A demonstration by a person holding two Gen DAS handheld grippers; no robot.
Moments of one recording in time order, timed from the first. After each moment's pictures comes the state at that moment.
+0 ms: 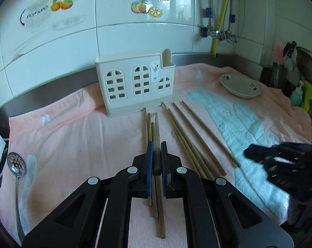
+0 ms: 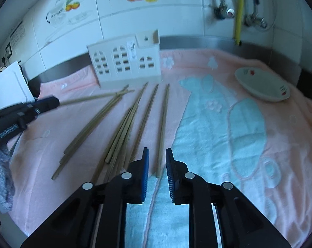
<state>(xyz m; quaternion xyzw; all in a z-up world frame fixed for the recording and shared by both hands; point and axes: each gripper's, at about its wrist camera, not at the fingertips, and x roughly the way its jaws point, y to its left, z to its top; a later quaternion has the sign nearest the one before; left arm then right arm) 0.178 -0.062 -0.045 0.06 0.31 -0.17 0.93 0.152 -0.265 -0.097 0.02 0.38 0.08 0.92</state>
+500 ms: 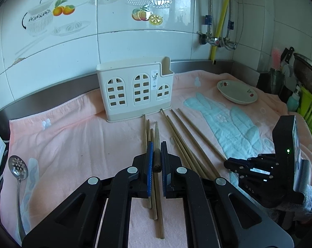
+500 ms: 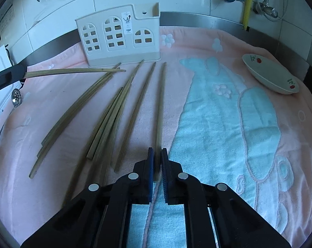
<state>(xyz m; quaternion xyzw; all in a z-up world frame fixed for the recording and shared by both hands) 0.175 -0.057 -0.032 0.05 0.30 -0.18 0.94 0.178 -0.253 -0.127 -0.01 0.41 0.06 0.91</state>
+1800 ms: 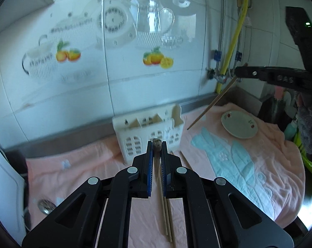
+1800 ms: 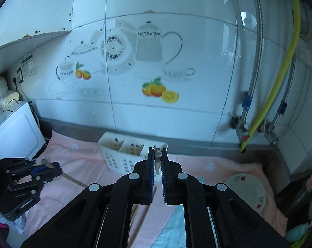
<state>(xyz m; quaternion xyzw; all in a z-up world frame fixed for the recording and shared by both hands) 0.221 -0.044 0.097 0.05 0.27 -0.17 0.94 0.260 -0.252 0.142 -0.06 0.28 0.13 0.95</state>
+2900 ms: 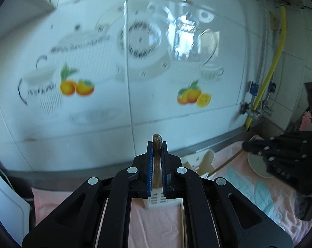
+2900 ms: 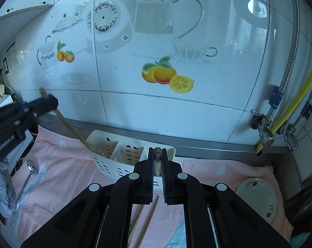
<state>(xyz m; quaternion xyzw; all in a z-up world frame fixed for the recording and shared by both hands) 0.327 -0.033 0.119 0.02 0.25 -0.12 0.96 0.342 -0.219 0.098 -0.07 0.33 0.12 0.93</state>
